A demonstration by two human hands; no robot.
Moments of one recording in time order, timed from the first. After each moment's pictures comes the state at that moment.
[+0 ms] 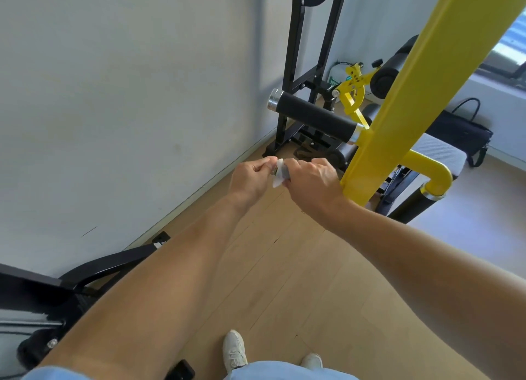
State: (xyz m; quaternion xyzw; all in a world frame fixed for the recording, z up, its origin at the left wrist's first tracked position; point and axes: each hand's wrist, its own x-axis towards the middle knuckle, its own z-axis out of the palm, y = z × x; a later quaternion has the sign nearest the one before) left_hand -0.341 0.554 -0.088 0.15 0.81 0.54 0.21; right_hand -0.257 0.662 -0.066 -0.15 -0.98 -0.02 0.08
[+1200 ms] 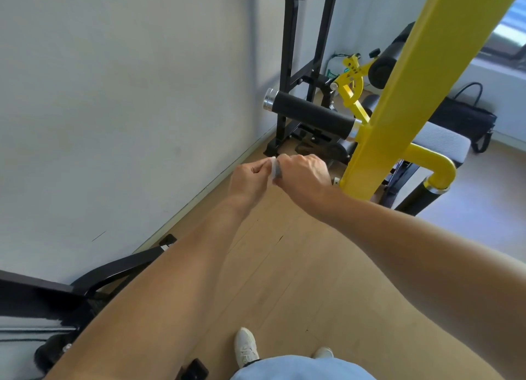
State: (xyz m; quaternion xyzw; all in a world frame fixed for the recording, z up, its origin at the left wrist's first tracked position) left_hand -0.334 0.550 -0.090 0.13 0.81 0.53 0.20; right_hand -0.274 0.653 -0.058 -0.18 -0.98 0.04 0.01
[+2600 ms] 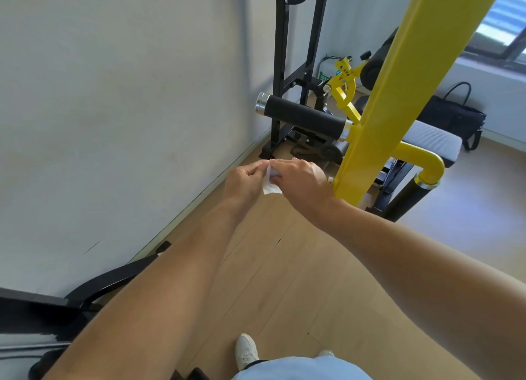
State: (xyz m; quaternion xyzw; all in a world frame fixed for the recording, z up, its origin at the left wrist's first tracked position) left_hand -0.344 0.548 -0.087 0.13 0.80 0.54 0.21; right_hand -0.273 0.655 -0.070 -0.15 -0.99 0.04 0.07
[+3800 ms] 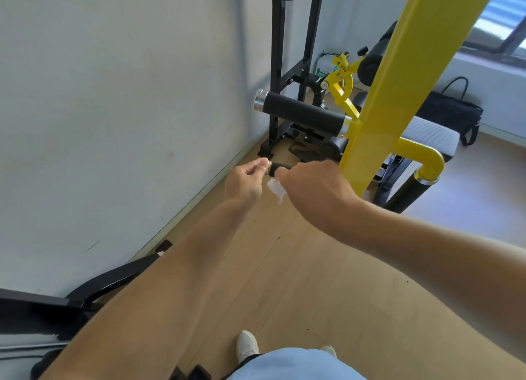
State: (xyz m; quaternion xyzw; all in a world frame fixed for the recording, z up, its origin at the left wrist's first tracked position) left_hand -0.337 0.547 -0.086 0.13 0.79 0.55 0.22; right_hand -0.224 0.633 -0.005 -0.08 -0.99 -0.13 -0.05
